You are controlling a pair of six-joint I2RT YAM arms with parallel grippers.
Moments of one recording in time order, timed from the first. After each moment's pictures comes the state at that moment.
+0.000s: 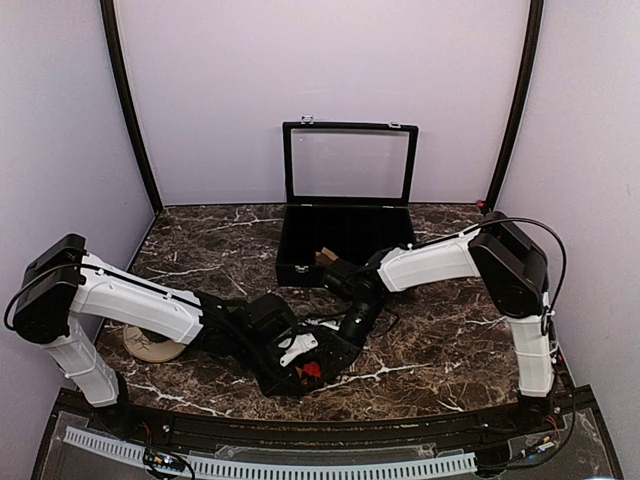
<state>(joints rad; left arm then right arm) -1.11 1.65 0.85 -0.31 0.30 -0.14 0.94 2.13 1.43 -0.78 -0.82 -0.18</state>
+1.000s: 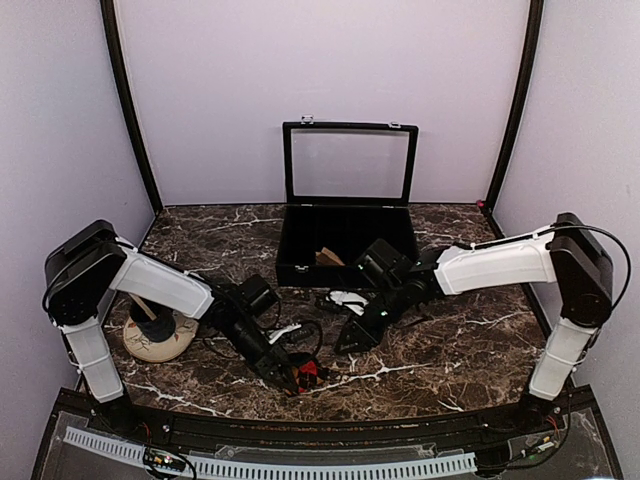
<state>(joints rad) -0.85 1.80 0.86 -0.32 0.84 -0.21 0.92 1.77 1.10 -0.43 -0.54 -0.04</state>
